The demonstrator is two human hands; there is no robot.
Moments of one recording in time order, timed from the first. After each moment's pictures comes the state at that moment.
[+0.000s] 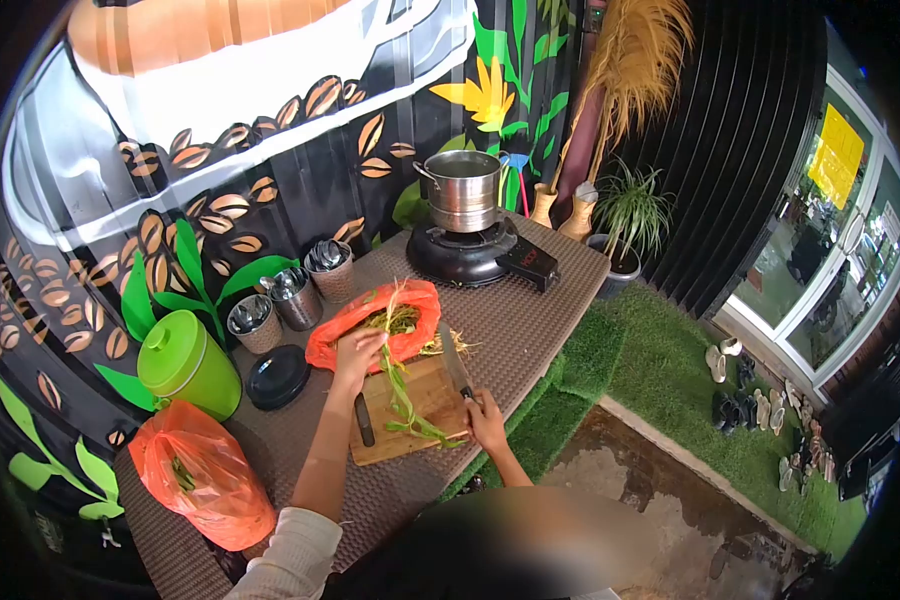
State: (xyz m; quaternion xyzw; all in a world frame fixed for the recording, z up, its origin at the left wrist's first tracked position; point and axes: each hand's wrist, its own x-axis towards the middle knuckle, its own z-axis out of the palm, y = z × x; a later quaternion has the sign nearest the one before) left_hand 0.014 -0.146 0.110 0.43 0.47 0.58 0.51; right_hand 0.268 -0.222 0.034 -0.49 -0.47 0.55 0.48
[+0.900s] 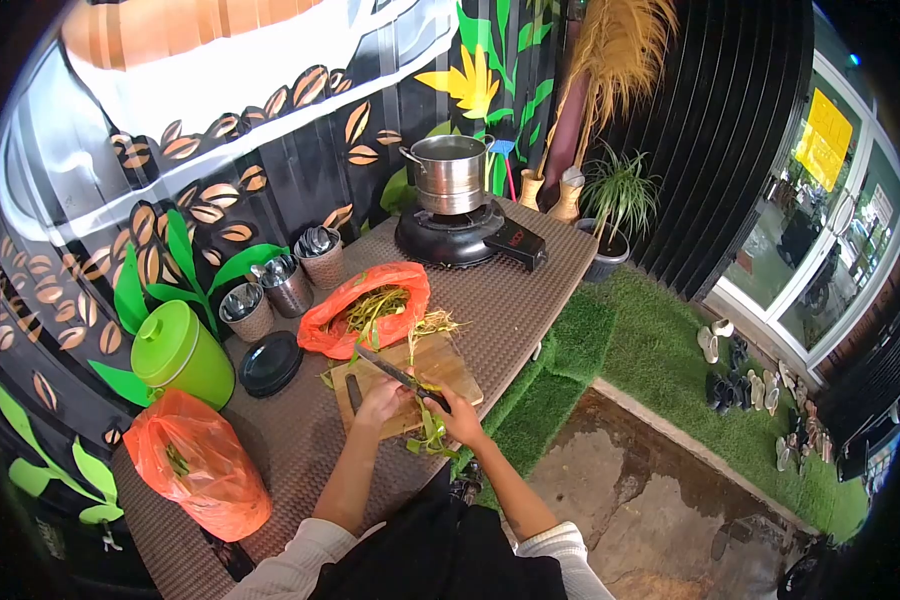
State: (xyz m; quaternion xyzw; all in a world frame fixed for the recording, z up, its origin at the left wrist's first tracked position) left_hand 0.057 -0.192 -0.014 0.26 0.40 0.51 0.72; right_hand 0.239 -0.250 0.035 -0.43 -0.71 0.37 0.42
